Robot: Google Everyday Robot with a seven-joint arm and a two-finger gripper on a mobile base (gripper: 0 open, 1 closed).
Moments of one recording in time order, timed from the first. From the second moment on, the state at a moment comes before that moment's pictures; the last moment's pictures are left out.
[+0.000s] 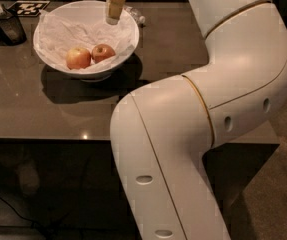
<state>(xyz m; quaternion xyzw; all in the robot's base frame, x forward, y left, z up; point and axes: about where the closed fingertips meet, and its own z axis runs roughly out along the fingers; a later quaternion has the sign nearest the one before) 0.723 0.070 1.044 -0.74 0.59 -0.01 0.31</state>
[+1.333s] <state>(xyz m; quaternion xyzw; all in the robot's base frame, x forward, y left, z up) 0.743 0.070 0.972 -0.74 0.63 0.01 0.23</state>
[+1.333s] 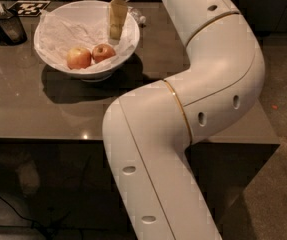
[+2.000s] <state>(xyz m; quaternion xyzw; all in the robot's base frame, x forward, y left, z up) 0.753 0.086 0.953 -0.74 0.63 0.00 0.22</state>
